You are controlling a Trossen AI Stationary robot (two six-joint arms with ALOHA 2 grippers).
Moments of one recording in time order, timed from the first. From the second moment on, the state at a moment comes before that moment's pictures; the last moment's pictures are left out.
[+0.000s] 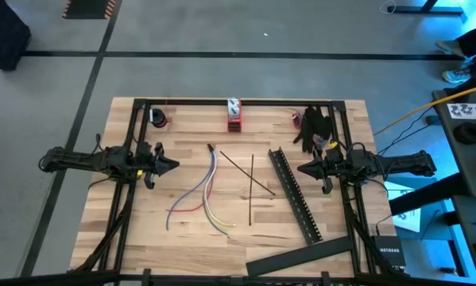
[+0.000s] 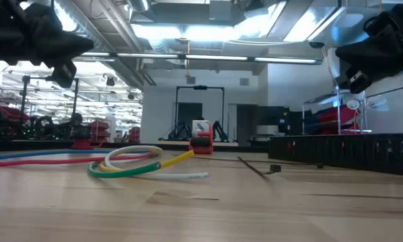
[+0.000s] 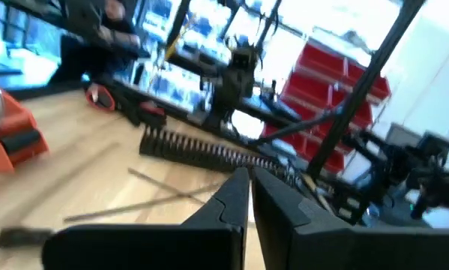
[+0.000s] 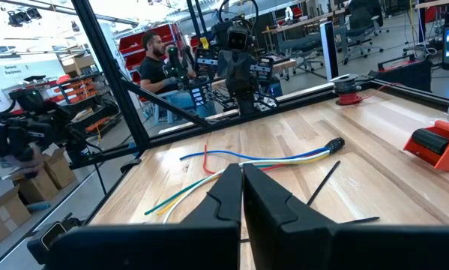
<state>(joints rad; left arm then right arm) -0.11 0.02 0.01 0.08 -0.18 -0.40 0.12 0.02 0.01 0.02 0.06 0.31</state>
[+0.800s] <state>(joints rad) -0.05 0.05 0.04 0.50 -0.53 -0.40 0.12 0.02 0.01 0.25 0.51 0.86</state>
